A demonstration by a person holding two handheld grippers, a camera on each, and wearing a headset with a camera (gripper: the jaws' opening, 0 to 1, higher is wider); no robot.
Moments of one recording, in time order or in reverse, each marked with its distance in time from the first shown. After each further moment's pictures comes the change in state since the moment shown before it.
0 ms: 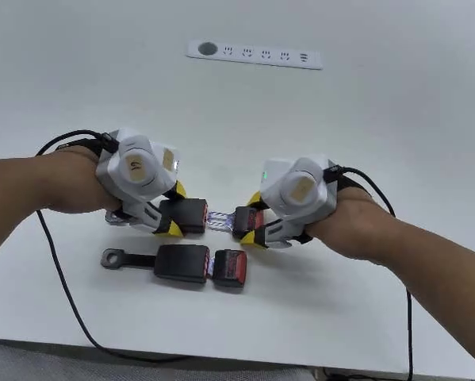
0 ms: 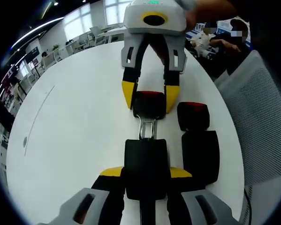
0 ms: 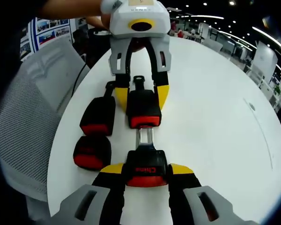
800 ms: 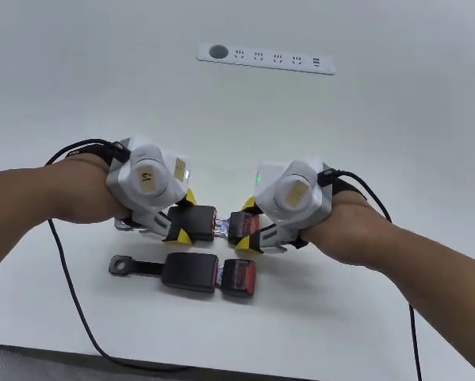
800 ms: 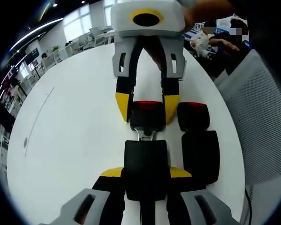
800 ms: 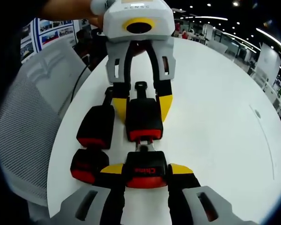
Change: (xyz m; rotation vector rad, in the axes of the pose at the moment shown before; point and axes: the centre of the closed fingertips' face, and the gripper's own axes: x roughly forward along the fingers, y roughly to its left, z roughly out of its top) left arm -0.001 0.001 -0.001 0.003 -0.011 0.006; right arm 0.011 -0.001 0.017 -0.014 -0.013 0.034
